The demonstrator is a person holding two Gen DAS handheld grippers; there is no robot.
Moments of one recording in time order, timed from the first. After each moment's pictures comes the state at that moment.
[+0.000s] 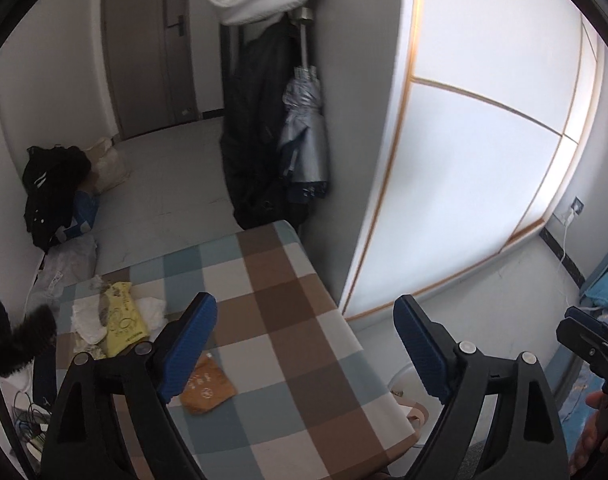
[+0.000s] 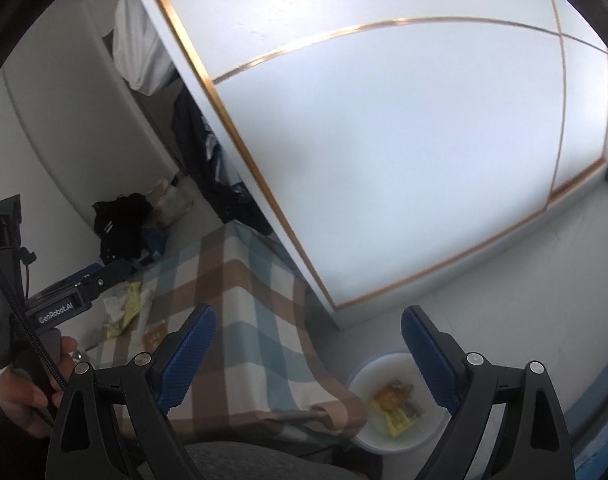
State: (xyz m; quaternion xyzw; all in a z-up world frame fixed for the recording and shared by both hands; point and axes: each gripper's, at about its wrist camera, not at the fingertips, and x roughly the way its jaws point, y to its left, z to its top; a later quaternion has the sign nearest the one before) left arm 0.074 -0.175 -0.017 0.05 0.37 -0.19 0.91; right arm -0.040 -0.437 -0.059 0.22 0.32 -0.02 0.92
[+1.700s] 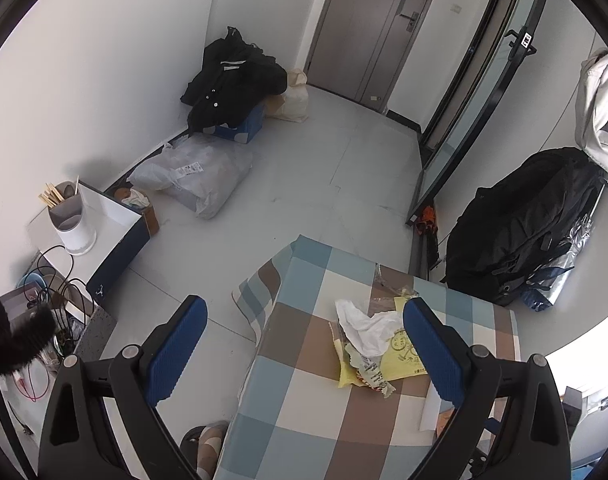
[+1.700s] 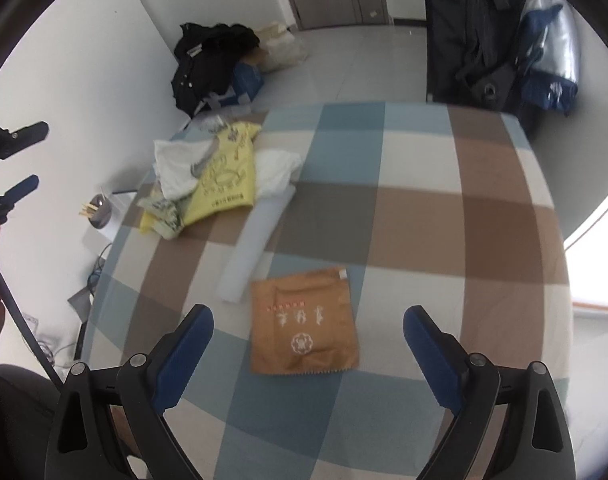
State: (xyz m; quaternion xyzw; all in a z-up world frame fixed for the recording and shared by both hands) left arm 0.141 0.119 -0.065 -0.17 0.40 0.05 0.90; right arm 0.146 -0.161 -0.177 0.05 0.52 0.17 0.84
